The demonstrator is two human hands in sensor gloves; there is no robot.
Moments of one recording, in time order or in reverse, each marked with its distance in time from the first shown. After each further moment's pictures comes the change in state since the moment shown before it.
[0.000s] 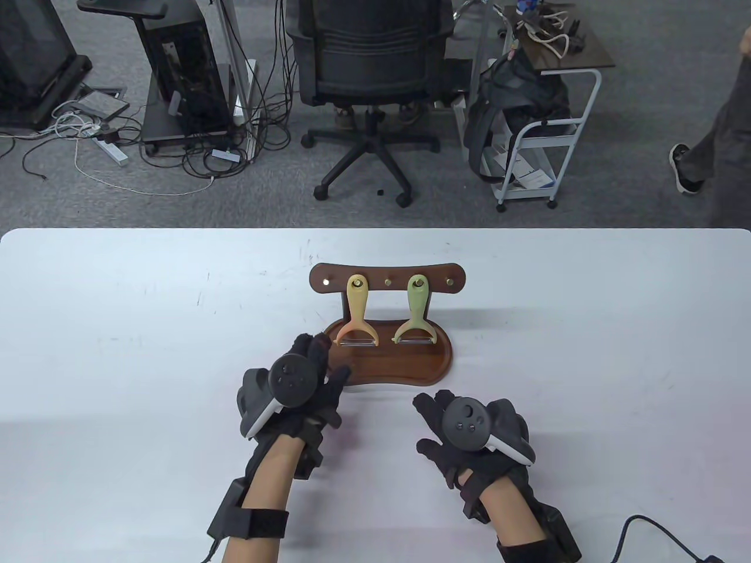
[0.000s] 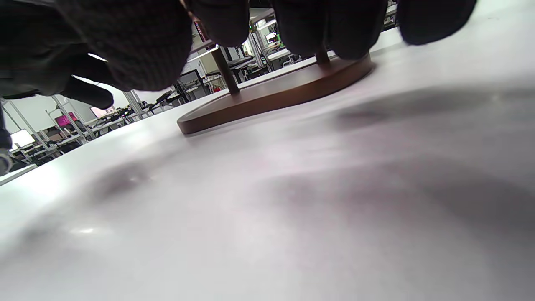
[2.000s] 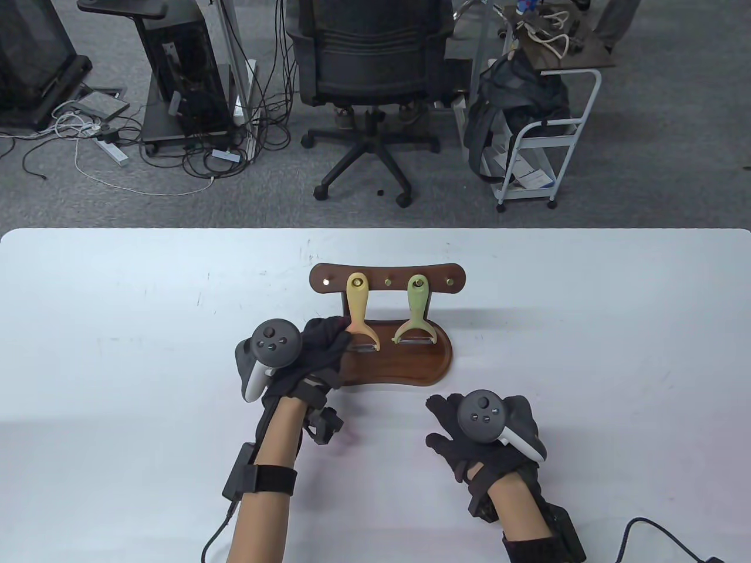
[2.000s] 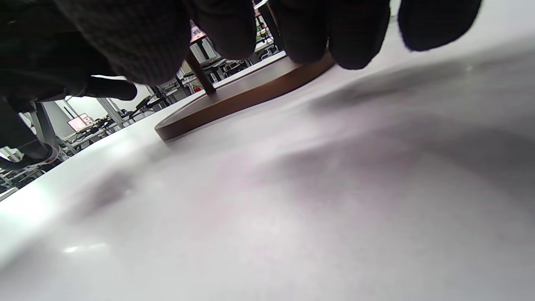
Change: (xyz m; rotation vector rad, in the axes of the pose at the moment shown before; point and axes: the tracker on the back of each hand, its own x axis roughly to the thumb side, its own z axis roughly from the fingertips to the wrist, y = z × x) left_hand -0.006 -0.006 -0.041 -0.034 -0.109 0.436; right_hand -0.019 -0.001 -0.002 0.034 0.072 -0.090
